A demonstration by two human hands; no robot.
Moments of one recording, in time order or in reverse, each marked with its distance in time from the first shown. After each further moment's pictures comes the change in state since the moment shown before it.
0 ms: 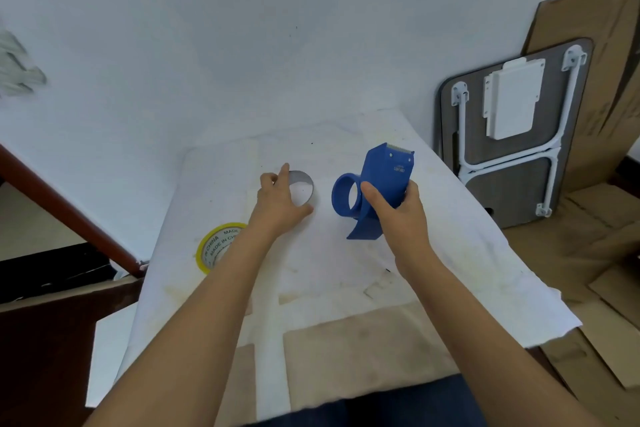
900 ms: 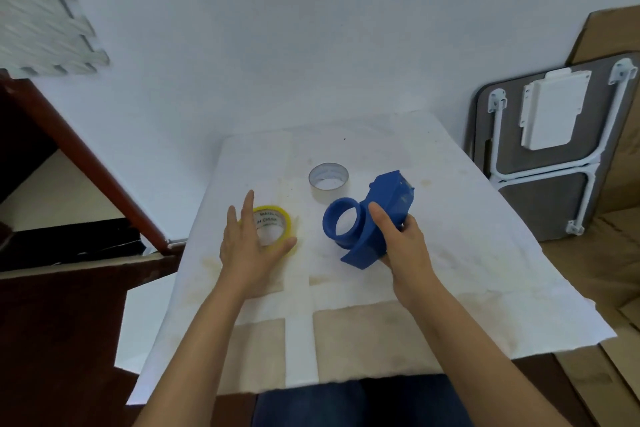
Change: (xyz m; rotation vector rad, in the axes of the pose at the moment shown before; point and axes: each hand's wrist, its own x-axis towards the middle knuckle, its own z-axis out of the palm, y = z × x) left_hand -0.103 -0.090 -0.017 -0.153 0.255 -0.152; right_hand -0.050 0.022 0.027 0.140 -0.137 0.235
